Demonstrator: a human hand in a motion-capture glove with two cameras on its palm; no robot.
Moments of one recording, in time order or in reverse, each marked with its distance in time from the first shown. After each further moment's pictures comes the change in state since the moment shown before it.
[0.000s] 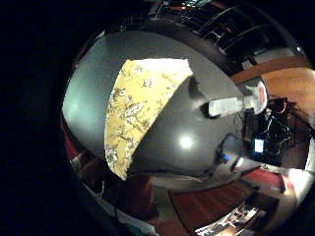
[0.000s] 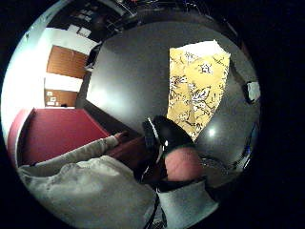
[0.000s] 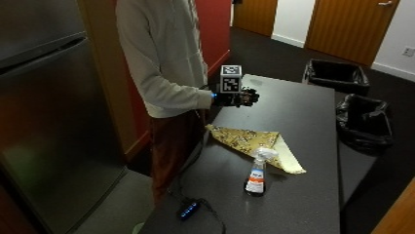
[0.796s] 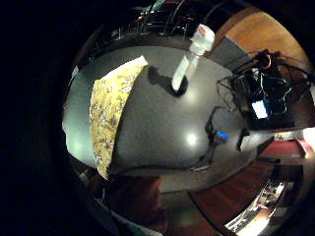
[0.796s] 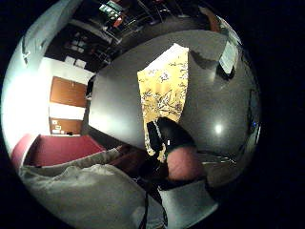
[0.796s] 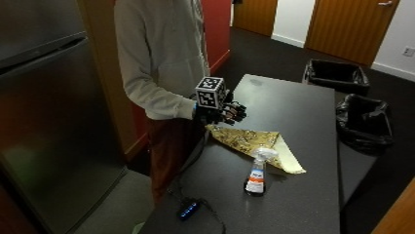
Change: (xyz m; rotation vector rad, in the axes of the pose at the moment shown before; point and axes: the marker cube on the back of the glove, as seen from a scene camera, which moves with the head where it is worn) arm 0.108 0.060 -0.008 0.136 -0.073 0.343
